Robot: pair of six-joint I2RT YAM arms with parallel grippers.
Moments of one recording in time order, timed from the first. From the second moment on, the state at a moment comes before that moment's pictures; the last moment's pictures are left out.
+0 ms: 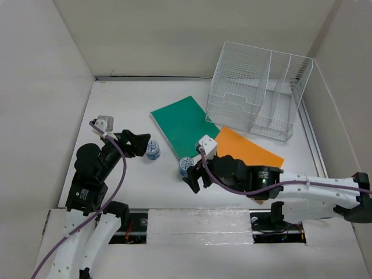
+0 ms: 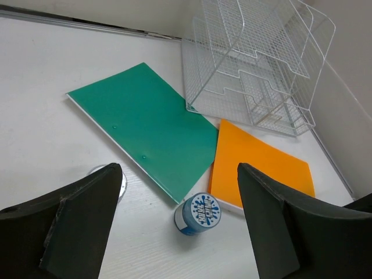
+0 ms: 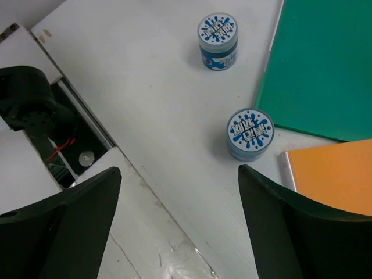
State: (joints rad) left arm -0.24 0.49 0.78 -0.40 0.19 -0.41; right arm 1.36 1.10 1.00 -0.31 0.40 0.36
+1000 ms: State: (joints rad) left arm -0.24 0.47 0.76 -0.39 0.20 -0.40; right arm 1.38 1.57 0.97 -0.28 0.46 0.46
